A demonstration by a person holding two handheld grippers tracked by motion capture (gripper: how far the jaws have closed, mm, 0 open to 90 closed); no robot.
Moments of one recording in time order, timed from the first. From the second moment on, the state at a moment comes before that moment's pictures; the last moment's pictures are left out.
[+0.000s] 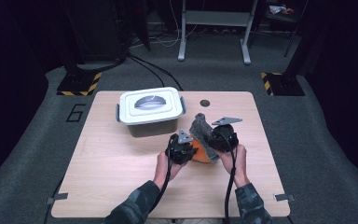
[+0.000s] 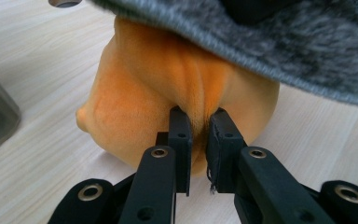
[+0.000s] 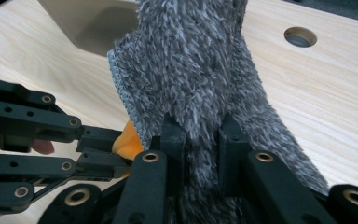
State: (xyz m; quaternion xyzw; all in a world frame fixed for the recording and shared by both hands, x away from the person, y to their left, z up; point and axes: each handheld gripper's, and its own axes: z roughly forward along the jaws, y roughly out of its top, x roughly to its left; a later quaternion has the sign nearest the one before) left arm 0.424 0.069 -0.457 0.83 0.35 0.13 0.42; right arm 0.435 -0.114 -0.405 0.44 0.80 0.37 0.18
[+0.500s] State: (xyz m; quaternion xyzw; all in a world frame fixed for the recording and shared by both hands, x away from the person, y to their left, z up) left arm 0.428 0.070 -0.461 0.83 0.35 0.13 0.41; right arm 0.437 -0.128 -0.416 0.47 0.79 0.33 0.21
